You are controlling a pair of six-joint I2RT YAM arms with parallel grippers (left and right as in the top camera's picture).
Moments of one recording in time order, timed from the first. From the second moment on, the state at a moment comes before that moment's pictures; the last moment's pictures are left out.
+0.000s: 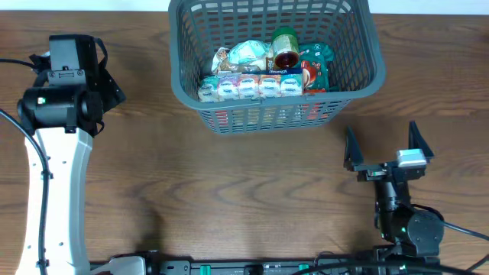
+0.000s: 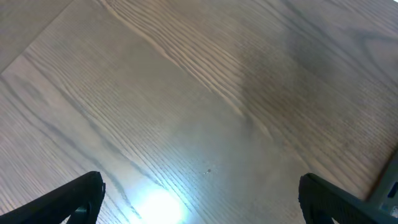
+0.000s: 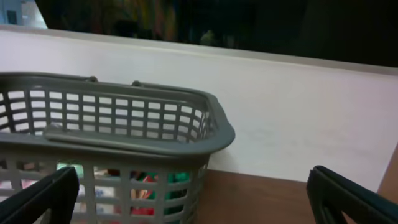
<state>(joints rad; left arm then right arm) 0.06 1.42 1.51 -1.14 -0.40 -0.49 0.07 0.31 0.24 0.26 -0.03 -0.08</state>
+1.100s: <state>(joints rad) 0.06 1.42 1.51 -1.14 -0.40 -0.49 0.06 0.16 0.06 0.38 -0.03 -0.08</state>
